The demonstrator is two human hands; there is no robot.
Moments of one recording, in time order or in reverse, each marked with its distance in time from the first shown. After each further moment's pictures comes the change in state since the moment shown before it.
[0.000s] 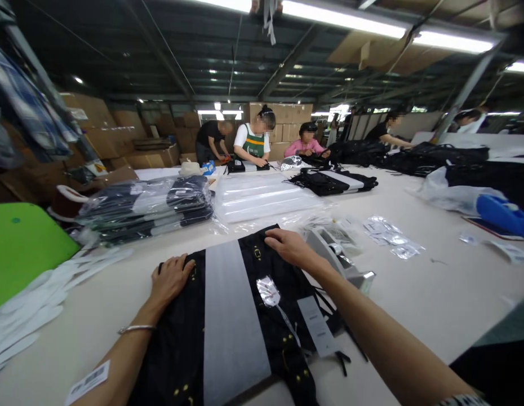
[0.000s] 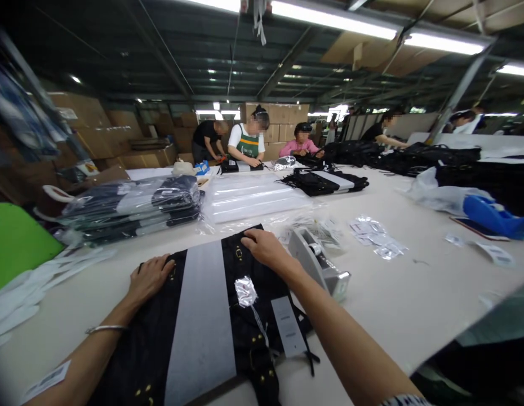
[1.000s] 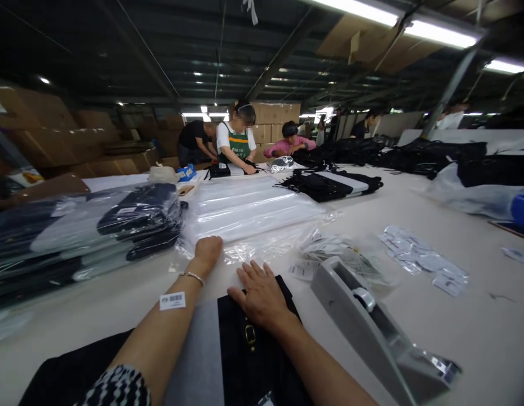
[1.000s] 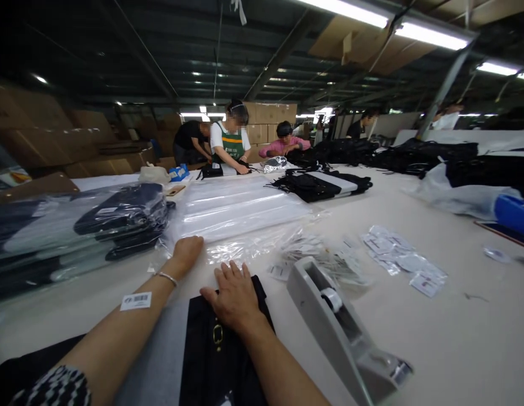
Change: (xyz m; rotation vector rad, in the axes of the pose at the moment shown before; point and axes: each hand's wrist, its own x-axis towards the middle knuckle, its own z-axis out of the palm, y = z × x) left_hand 0.216 0.195 0.031 0.227 -0.009 0.351; right_hand 0.072 0.083 0.113 -0.168 -0.074 -0.008
